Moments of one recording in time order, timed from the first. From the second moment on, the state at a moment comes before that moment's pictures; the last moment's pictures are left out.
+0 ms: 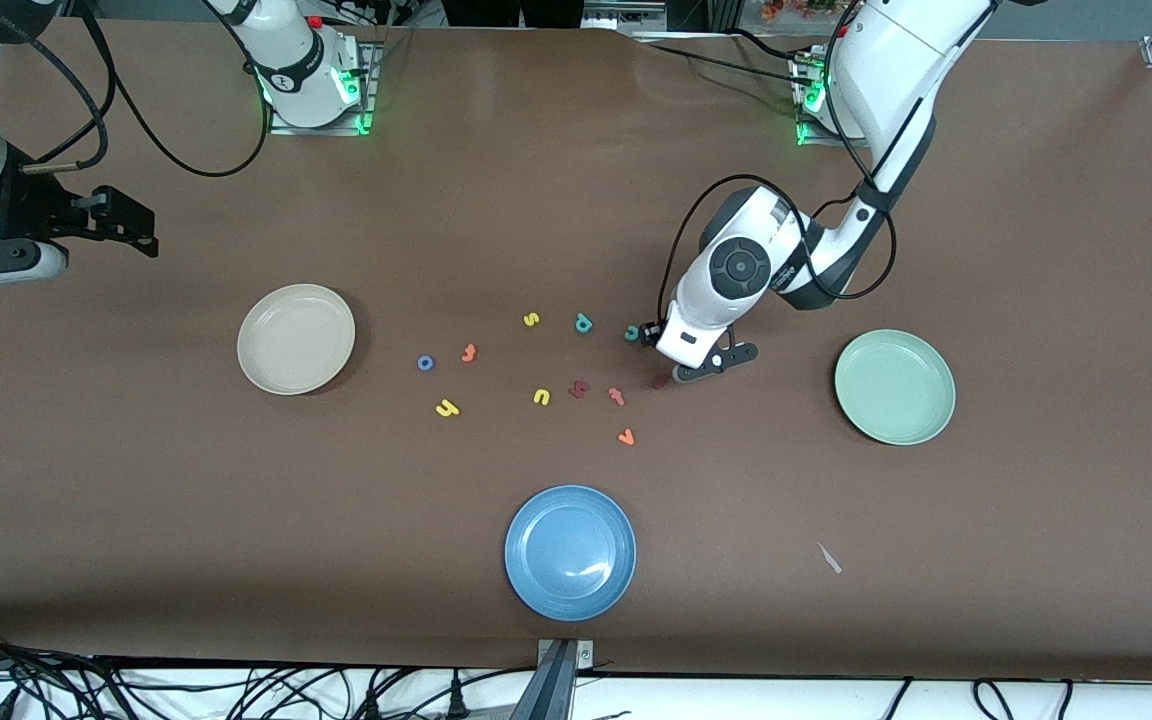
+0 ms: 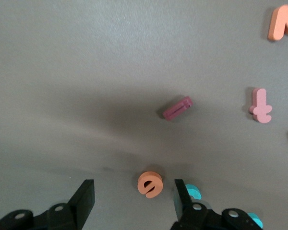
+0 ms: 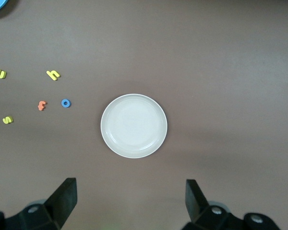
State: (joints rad) left arm -0.27 0.58 -0.33 -1.90 0.01 2.38 -0.93; right arm 0.08 0.06 0.00 -1.56 -0.02 1.57 -0.07
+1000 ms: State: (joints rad) left arm -0.29 0.63 -0.33 -1.90 0.01 2.42 -0.96; right arm 0.08 0.06 0.00 -1.56 -0.02 1.57 -0.07
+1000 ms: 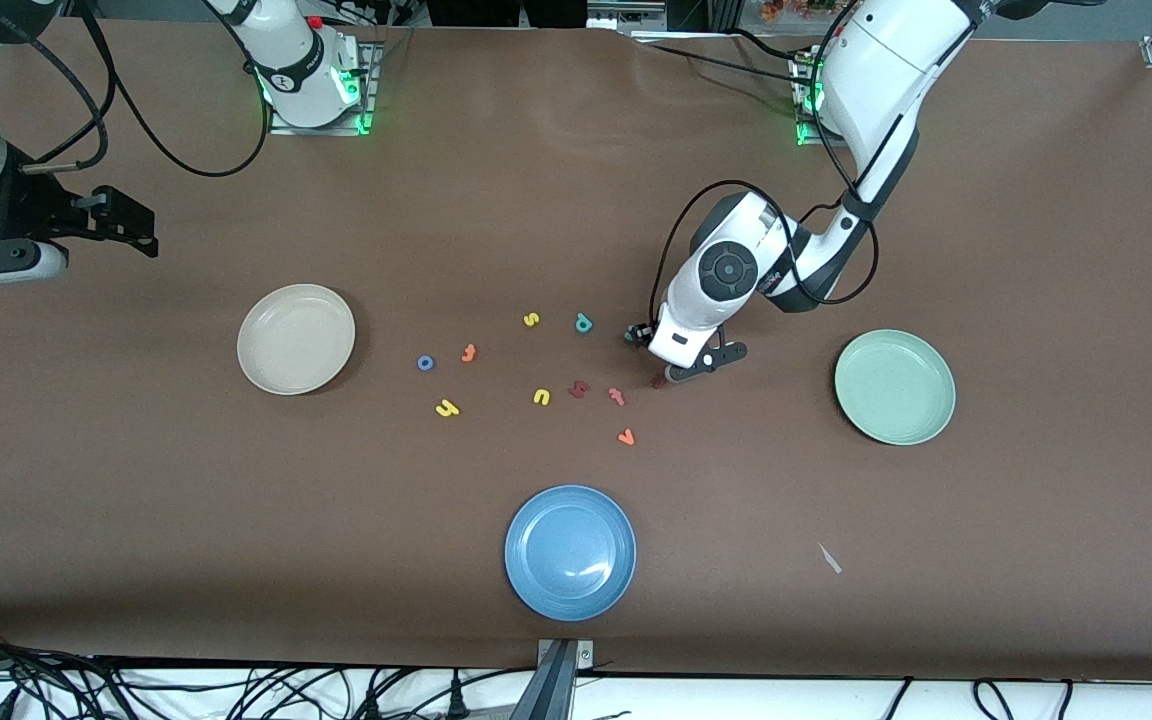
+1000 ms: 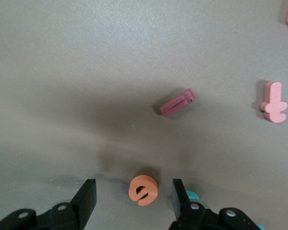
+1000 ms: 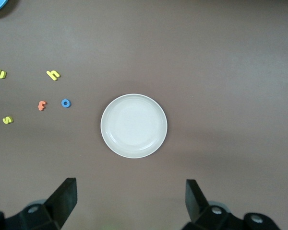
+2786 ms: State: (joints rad) left arm -0.23 0.56 -0.31 -1.72 0.02 2.13 -0.97; right arm 0.07 0.09 -0.01 -1.56 -0.01 1.60 -0.07
